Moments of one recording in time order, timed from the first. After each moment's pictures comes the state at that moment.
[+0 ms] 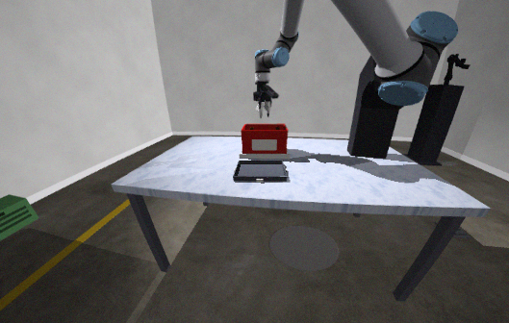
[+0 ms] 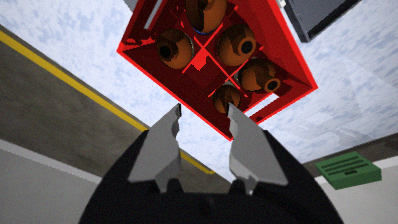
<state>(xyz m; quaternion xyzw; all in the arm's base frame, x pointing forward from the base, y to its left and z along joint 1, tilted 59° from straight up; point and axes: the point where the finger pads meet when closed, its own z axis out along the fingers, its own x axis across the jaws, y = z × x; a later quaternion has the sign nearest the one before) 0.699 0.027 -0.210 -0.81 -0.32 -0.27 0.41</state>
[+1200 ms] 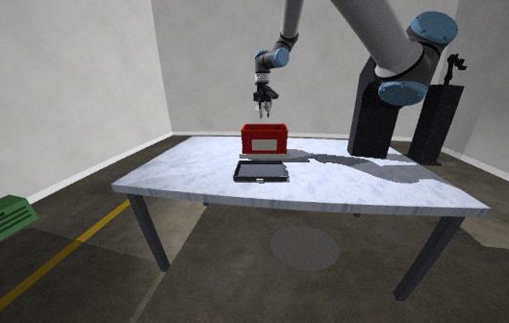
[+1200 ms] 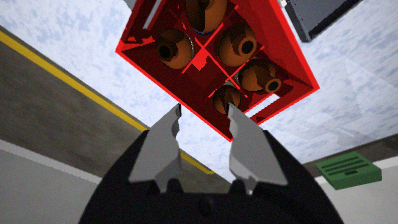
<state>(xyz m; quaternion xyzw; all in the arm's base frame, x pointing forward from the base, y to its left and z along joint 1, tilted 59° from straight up) 0.700 0.029 -0.211 -0.81 -0.32 -0.27 0.41</state>
